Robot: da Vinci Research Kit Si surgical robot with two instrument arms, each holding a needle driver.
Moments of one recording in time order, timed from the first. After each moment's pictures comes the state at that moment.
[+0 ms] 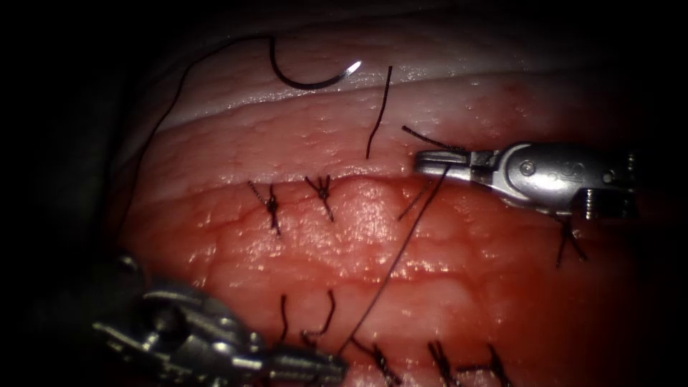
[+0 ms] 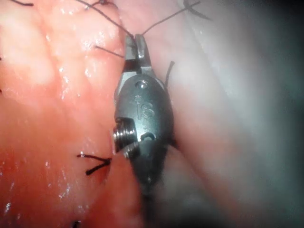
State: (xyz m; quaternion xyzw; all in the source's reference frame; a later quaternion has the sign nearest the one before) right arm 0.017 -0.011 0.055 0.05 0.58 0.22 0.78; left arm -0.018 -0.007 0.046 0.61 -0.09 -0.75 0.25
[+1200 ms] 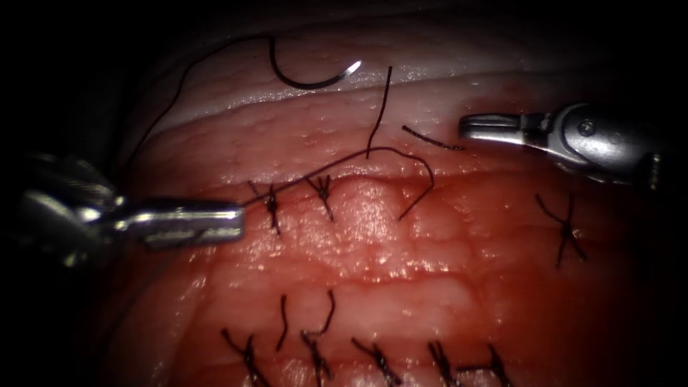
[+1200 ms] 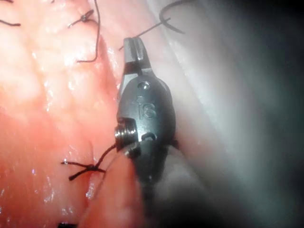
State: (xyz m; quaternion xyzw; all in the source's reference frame) right arm 0.015 -0.007 0.049 0.01 0.60 0.23 0.76; left arm -0.011 0.001 0.040 0.63 -0.21 -0.73 0.15
